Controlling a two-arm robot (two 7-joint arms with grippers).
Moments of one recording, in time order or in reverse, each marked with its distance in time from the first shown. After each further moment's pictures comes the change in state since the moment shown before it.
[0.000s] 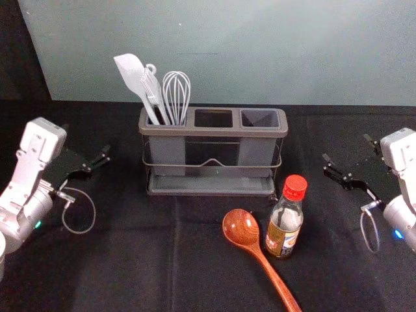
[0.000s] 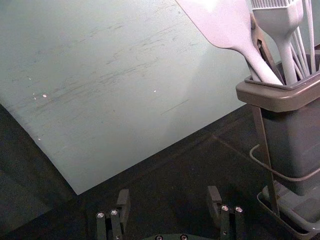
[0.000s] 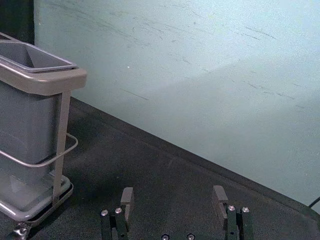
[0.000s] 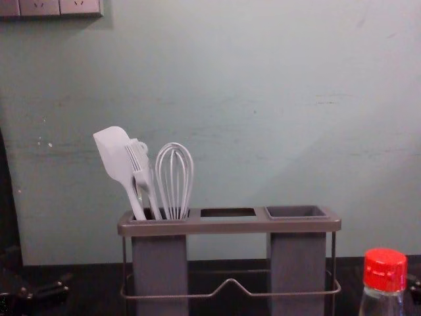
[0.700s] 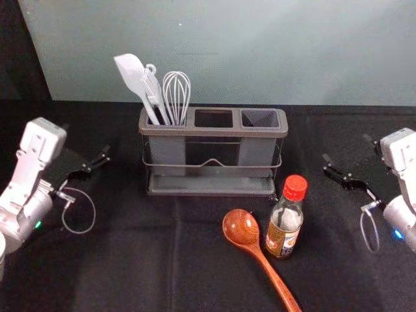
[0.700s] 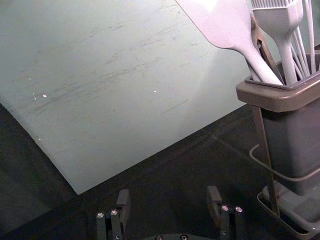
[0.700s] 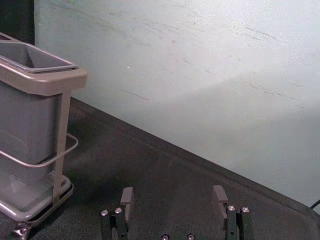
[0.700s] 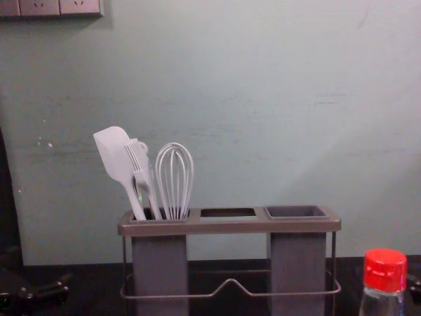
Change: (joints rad) left arm 0.000 0.000 0.000 0.000 0.000 0.000 0.000; right arm 0.000 0.000 0.000 0.000 0.000 0.000 0.000
